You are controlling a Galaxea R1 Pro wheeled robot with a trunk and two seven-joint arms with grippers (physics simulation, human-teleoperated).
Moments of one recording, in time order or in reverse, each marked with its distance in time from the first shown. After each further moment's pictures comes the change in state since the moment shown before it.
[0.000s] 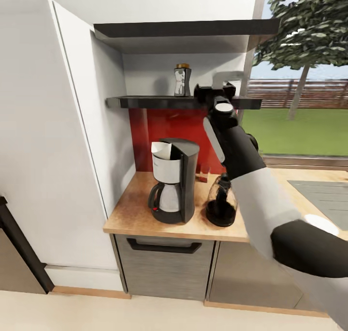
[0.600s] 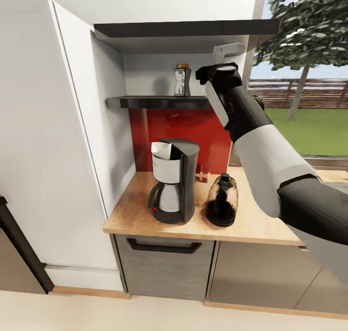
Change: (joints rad) left arm 0.010 0.000 0.001 0.000 0.000 0.113 0.006; right arm -0.281 0.000 -0.002 0.296 -0.068 0.115 0.003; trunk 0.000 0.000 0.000
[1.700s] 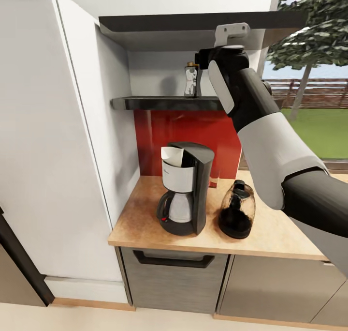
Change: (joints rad) left arm 0.048 0.005 0.001 0.002 0.000 0.004 -0.002; right arm -0.057 0.000 0.001 -0.049 -0.080 0.049 0.000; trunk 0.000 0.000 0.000
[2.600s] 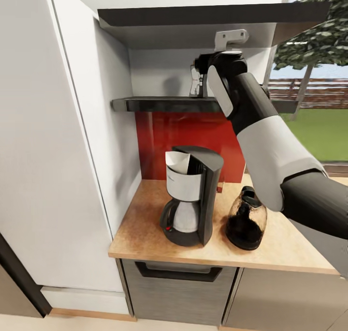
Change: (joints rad) left arm 0.021 0.001 0.000 0.000 0.000 0.000 0.000; right arm 0.014 0.000 -0.003 0.012 0.005 0.000 0.000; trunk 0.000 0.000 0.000
